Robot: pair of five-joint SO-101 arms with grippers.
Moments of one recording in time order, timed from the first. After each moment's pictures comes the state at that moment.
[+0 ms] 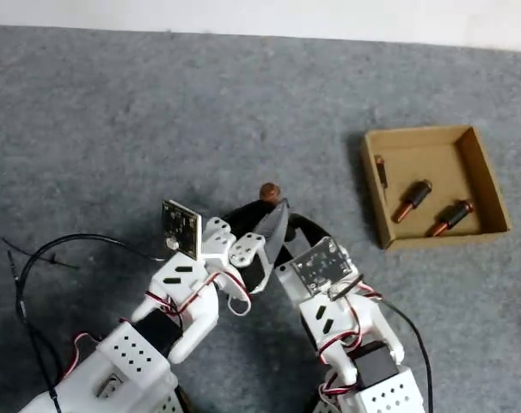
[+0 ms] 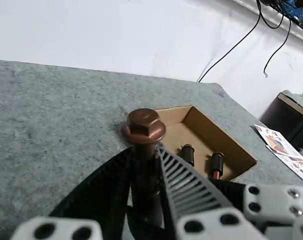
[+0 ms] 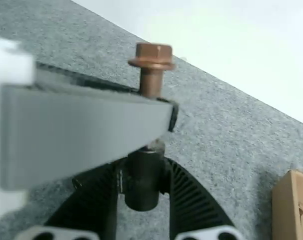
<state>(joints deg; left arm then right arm) 33.3 -66.7 87.3 -7.5 28.2 -29.0 -104.2 96.0 29.4 18.1</state>
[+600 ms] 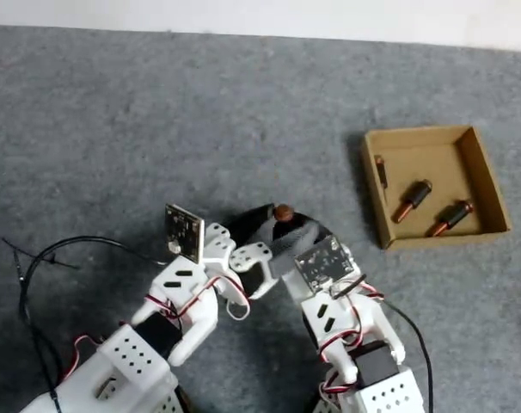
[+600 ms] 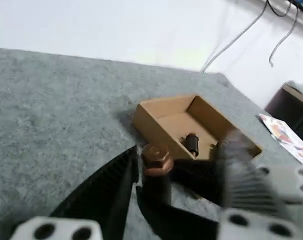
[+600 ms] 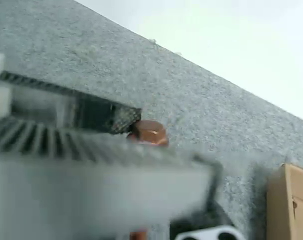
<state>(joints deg) 33.5 -67.2 89.9 -7.4 27.8 -27.7 -104.1 96.0 29.5 18.1</state>
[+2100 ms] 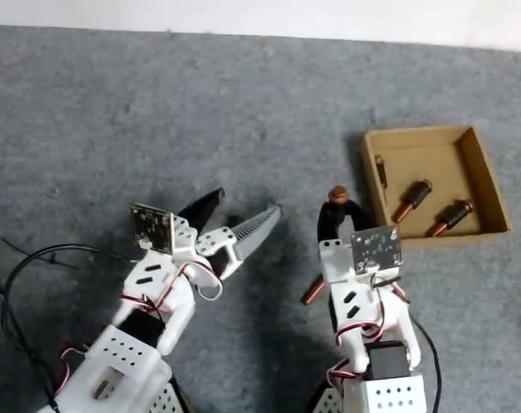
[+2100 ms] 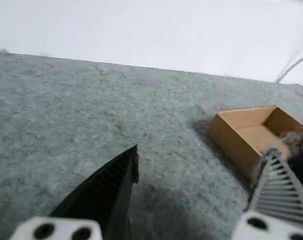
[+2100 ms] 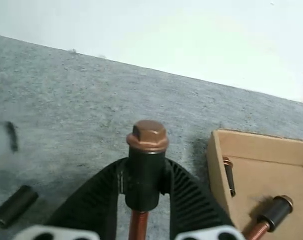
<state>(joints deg) 18.2 -67.3 95.9 -10.6 21.8 -11.5 -104.1 96.0 27.0 10.1</state>
